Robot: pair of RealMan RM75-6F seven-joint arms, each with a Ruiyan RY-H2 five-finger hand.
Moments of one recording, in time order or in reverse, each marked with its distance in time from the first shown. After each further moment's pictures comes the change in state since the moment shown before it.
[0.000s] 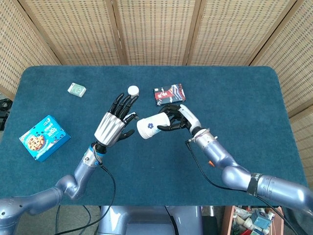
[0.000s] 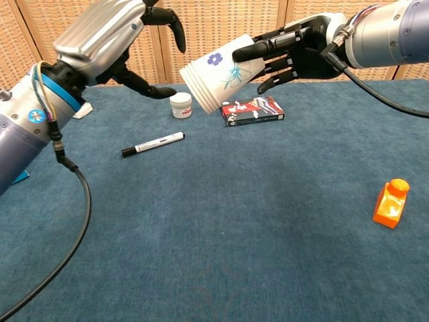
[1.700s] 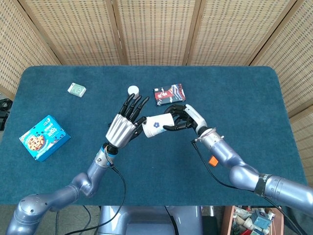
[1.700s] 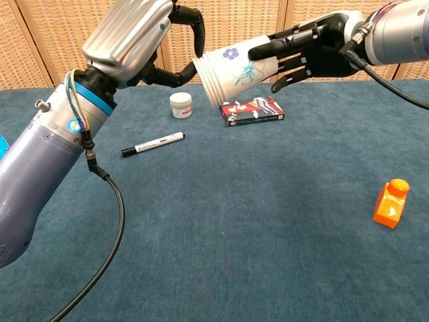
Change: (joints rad) left arm -0.093 -0.153 0.027 0.220 -0.035 0.121 -0.030; right arm -0.048 0.043 0.017 0.013 -0.069 -0.063 0.062
